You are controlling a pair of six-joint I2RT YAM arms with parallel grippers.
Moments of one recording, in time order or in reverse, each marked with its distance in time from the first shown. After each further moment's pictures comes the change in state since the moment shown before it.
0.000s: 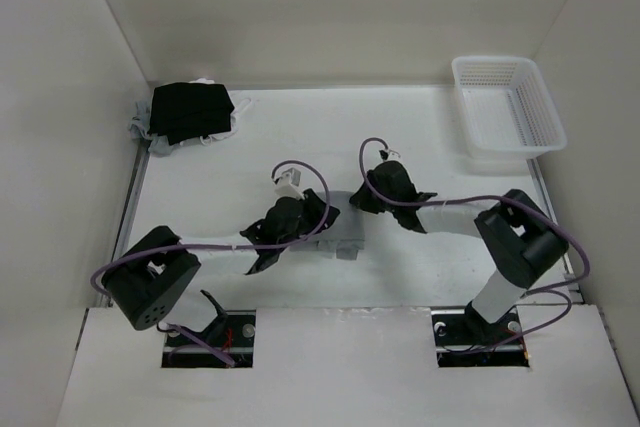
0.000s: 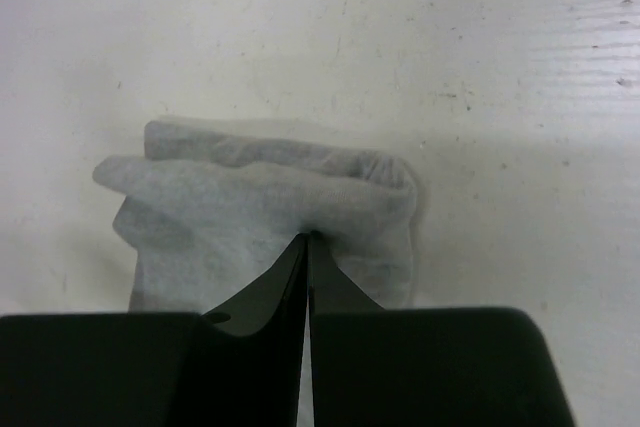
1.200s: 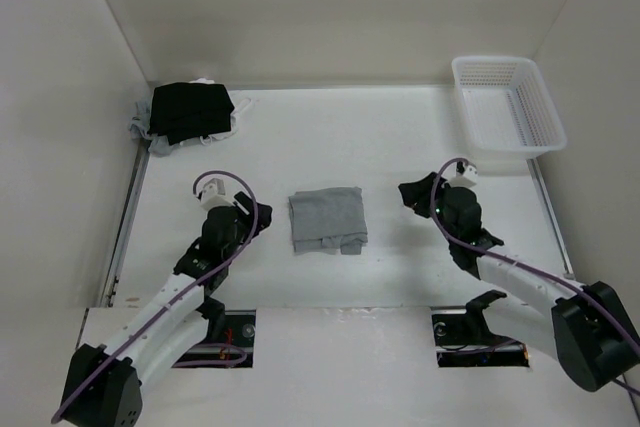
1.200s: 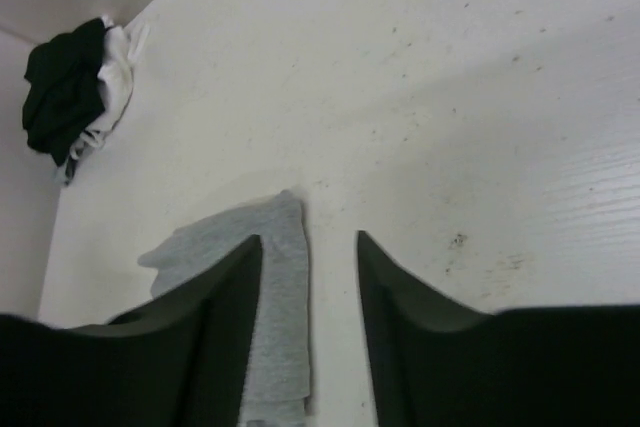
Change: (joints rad) left arm 0.389 -0.683 -0.195 -0.539 -0.049 0.114; right arm -0.204 -0.600 -0.430 0.179 0.109 -0.018
